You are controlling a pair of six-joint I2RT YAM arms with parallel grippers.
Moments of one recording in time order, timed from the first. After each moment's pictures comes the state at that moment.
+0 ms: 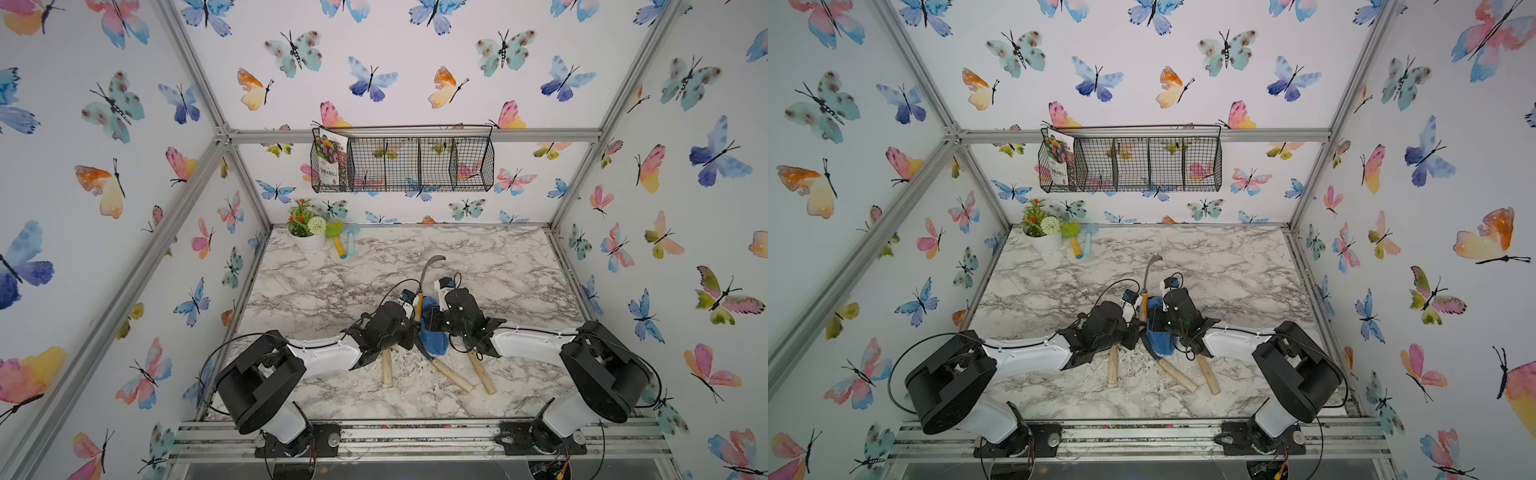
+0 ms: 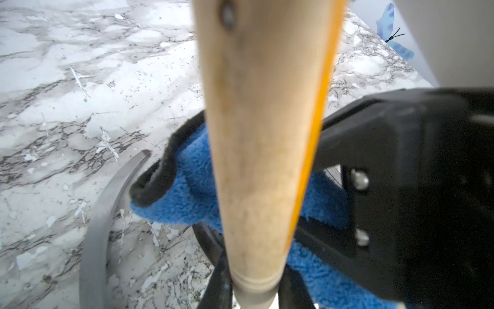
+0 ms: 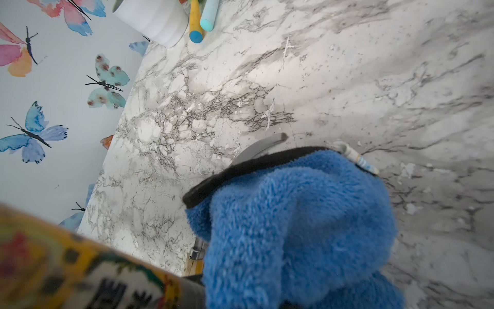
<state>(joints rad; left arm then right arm) -0.87 1.53 0.67 0.26 0.00 -0.32 0.77 1.57 0.71 0.27 -0.08 0.67</state>
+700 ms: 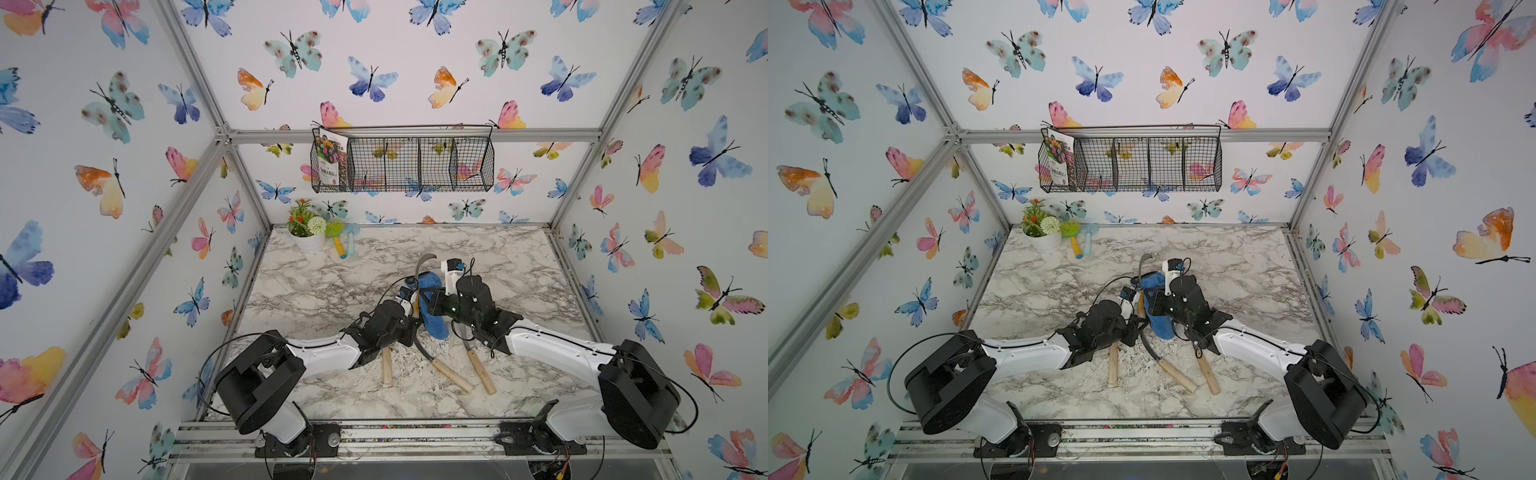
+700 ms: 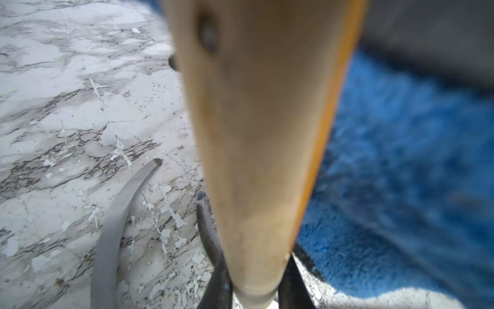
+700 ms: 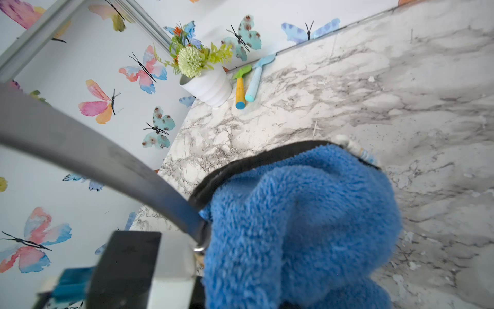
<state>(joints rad) -0.86 1.53 0.67 0.28 -0.01 -0.34 0.76 1.44 0.76 0.25 -0.05 0.66</state>
